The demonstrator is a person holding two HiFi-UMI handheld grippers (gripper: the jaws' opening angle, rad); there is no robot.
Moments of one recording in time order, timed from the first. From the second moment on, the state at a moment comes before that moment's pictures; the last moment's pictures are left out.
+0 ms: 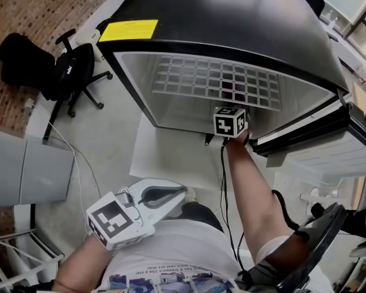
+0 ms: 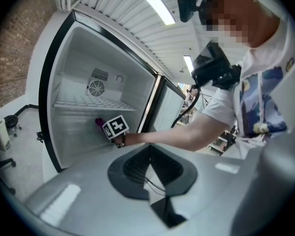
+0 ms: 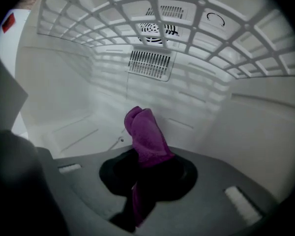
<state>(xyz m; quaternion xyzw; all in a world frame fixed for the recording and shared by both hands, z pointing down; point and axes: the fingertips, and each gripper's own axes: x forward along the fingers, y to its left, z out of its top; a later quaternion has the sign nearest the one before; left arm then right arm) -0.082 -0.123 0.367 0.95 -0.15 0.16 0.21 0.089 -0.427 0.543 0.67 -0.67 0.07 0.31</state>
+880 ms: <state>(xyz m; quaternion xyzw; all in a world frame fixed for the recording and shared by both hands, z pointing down) -0.127 -0.113 0.379 0.93 -0.23 0.16 0.22 -0.036 -0.443 0.545 0.59 -0.75 0.05 0.30</state>
